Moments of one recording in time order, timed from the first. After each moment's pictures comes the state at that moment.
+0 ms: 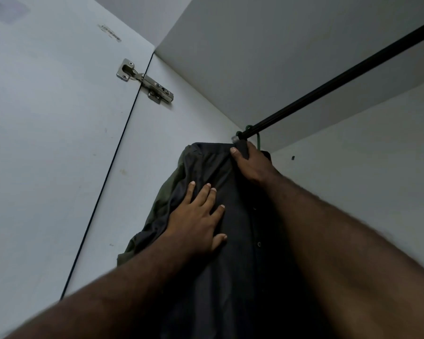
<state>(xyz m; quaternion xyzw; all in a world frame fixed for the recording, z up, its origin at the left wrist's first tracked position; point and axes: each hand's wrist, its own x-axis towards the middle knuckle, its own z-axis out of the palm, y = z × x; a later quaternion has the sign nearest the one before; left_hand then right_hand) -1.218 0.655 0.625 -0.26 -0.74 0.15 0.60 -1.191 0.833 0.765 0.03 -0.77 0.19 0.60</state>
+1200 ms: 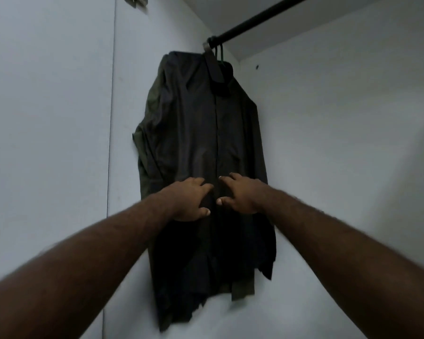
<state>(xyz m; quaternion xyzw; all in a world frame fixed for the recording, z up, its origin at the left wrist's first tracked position) -1.094 0.624 0.454 -0.46 -0.84 0.06 0.29 -1.020 0.795 0.458 -0.11 -0.96 -0.11 0.22</state>
